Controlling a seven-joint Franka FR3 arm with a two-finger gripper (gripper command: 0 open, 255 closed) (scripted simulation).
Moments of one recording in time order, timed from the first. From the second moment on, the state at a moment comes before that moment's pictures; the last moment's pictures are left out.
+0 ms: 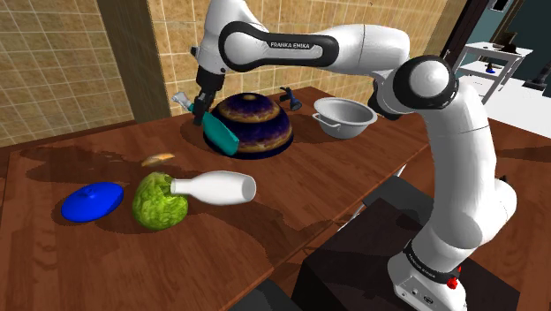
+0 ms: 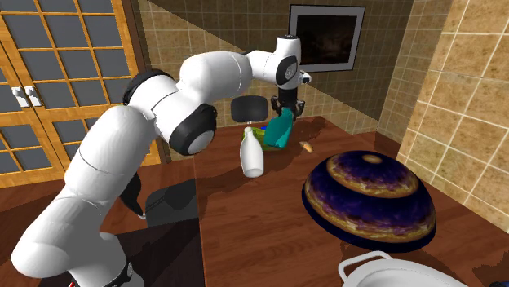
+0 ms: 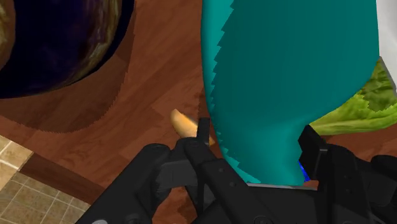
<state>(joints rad) -0.12 0.68 0.89 -1.19 -0.42 1.94 -0.16</state>
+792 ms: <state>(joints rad) -0.79 0.20 1.17 -1.82 -0.01 2.14 -0.48</state>
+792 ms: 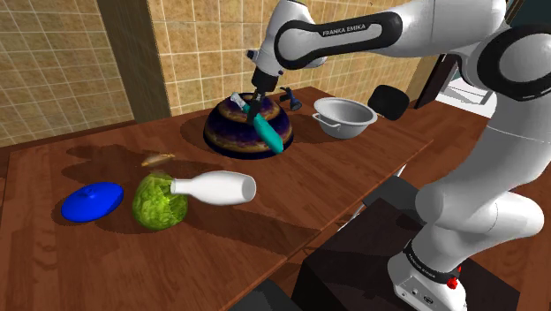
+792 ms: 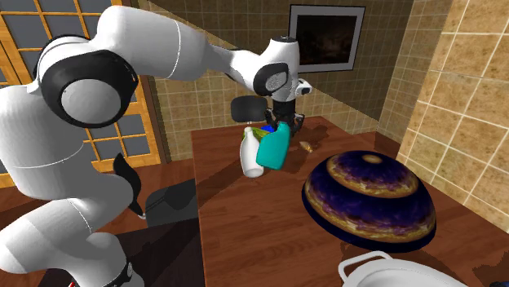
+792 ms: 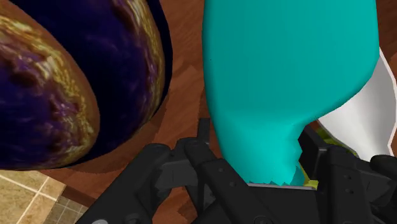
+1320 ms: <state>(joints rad) -0.96 -0.25 1.03 -2.04 0.51 2.05 -0.96</state>
